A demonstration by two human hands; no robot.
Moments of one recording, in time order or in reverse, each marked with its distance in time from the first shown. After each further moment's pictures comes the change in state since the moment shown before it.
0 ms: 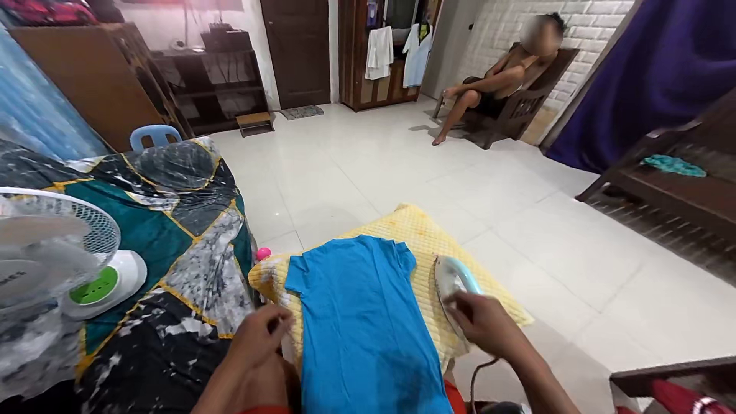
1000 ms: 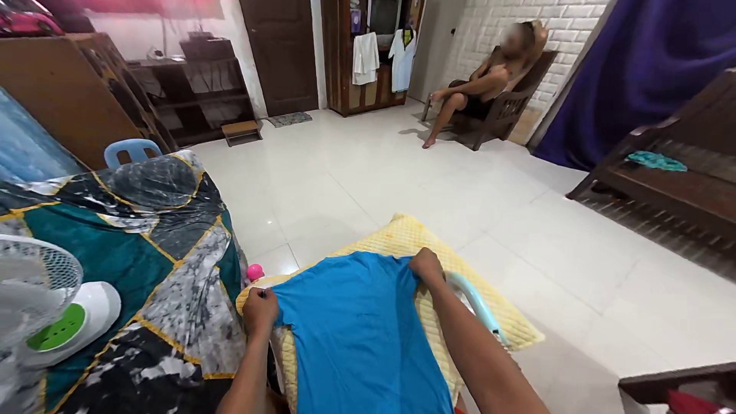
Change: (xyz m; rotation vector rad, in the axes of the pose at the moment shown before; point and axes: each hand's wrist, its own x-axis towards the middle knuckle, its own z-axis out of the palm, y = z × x) left_hand 0.142 -0.053 0.054 -0.027 0.361 -0.820; right_hand 0.233 0.046 0.076 -0.043 0.005 0.748
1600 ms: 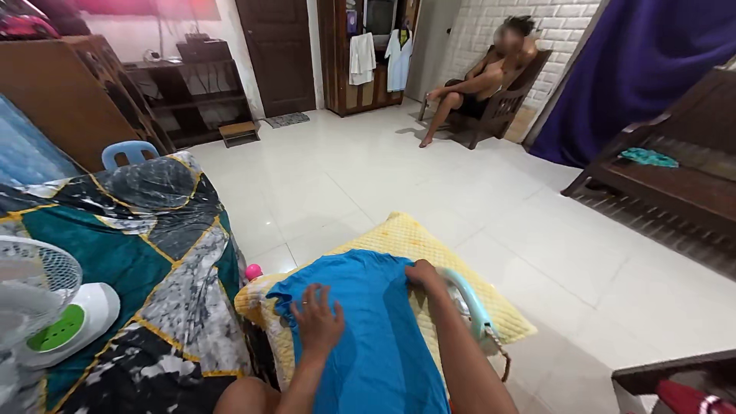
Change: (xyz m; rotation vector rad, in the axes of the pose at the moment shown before) left_hand -0.133 0.052 0.042 0.309 0.045 0.708; right_hand -0.032 0.025 -0.002 0.103 -0.204 -0.066
